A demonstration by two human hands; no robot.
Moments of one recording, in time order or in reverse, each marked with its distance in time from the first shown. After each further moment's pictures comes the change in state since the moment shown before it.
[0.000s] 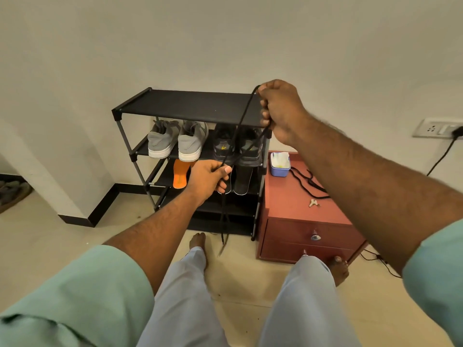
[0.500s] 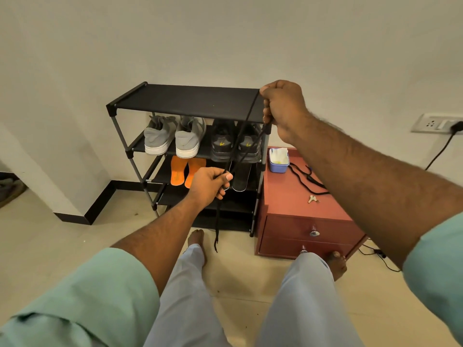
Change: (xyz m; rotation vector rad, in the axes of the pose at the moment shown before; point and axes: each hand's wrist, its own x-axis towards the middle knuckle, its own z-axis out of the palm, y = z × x) left_hand -0.002 -0.027 0.007 0.074 -0.048 -0.003; right_hand 0.007 0.010 -0.002 -0.084 0.091 -0.022
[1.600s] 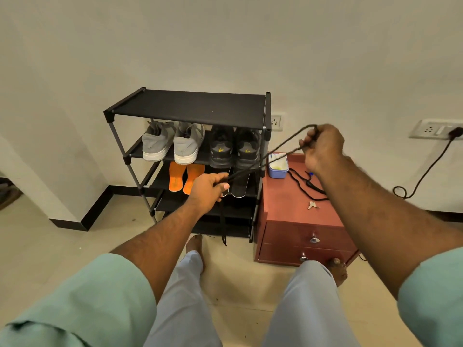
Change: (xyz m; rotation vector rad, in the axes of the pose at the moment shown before) left_hand 0.012 -0.001 -0.001 0.162 -0.019 -0.009; right_hand 0.025 0.068 -0.066 0.600 0.391 0.232
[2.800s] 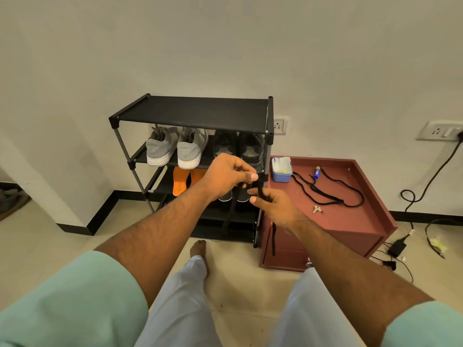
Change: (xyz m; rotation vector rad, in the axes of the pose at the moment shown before) left_hand -0.001 0.083 -0.009 -0.020 -0.169 0.149; right_hand -0.051 0.113 -0.055 -0.809 -0.770 -0.034
